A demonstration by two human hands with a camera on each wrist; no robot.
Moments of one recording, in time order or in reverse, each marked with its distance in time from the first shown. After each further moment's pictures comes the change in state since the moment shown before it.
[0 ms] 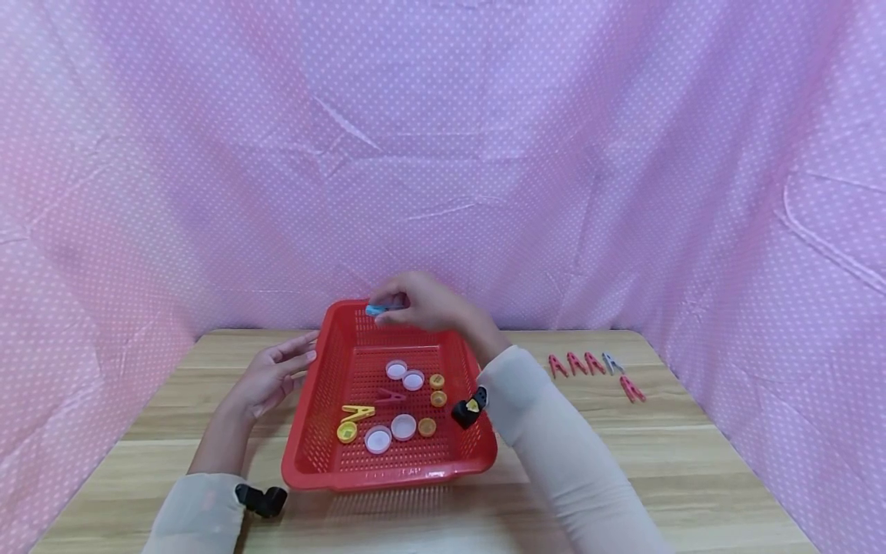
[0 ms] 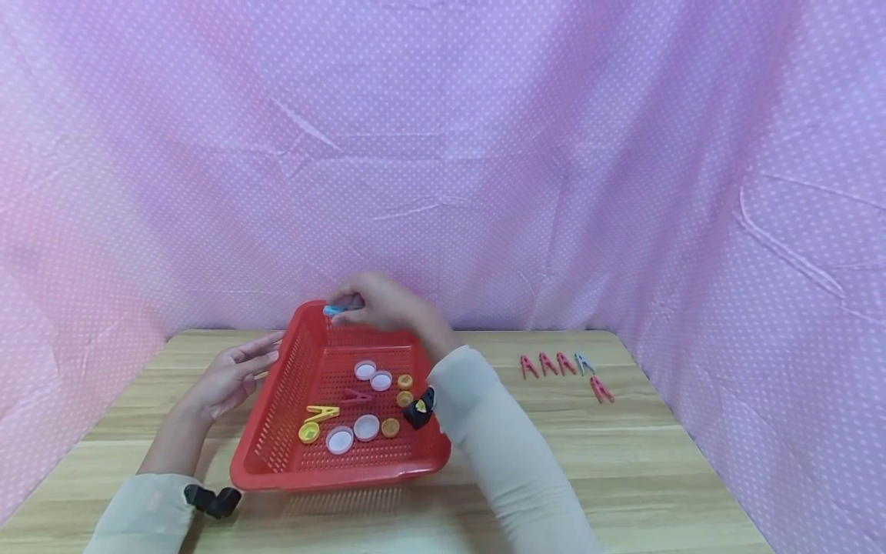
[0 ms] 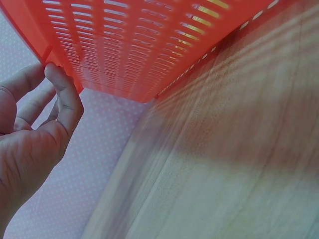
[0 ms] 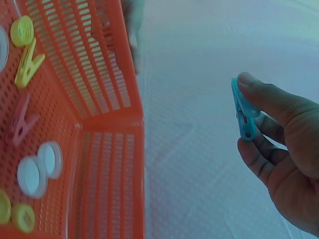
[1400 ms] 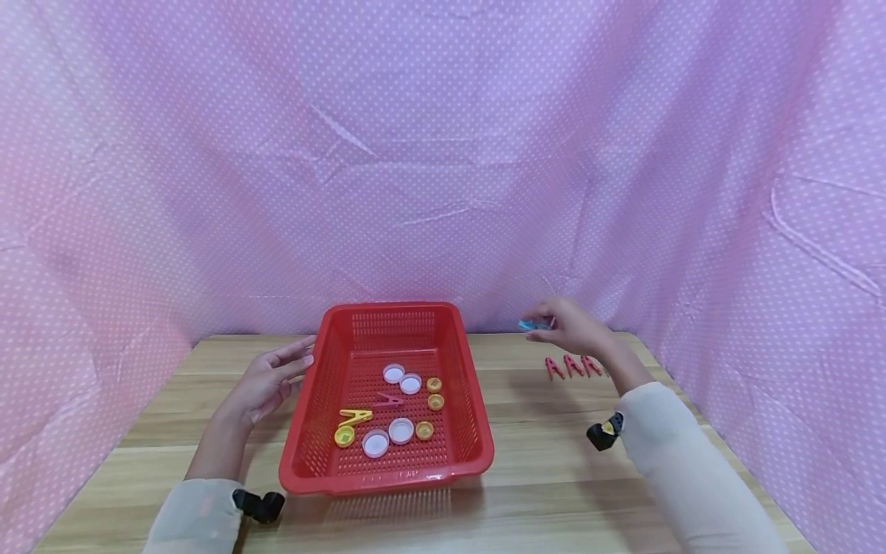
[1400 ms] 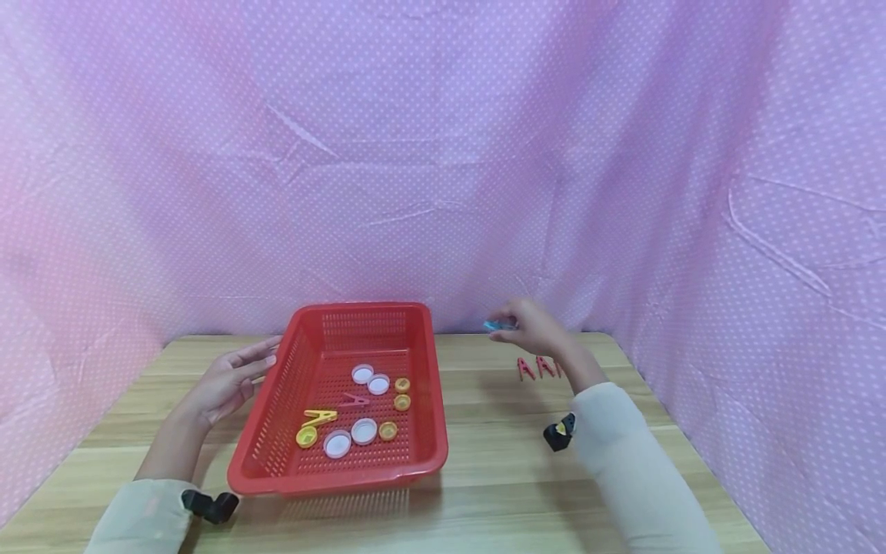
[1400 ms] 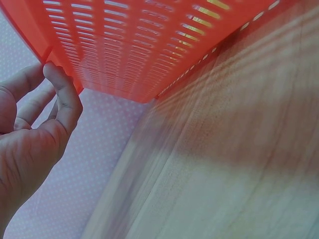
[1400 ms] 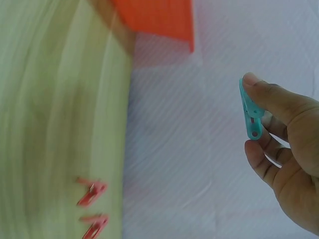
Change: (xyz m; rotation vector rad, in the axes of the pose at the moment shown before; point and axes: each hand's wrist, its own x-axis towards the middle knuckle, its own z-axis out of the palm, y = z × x) left_hand 0.000 0.000 0.000 0.001 0.010 -0.001; right_hand -0.194 0.102 -0.056 -0.167 0.127 0.347
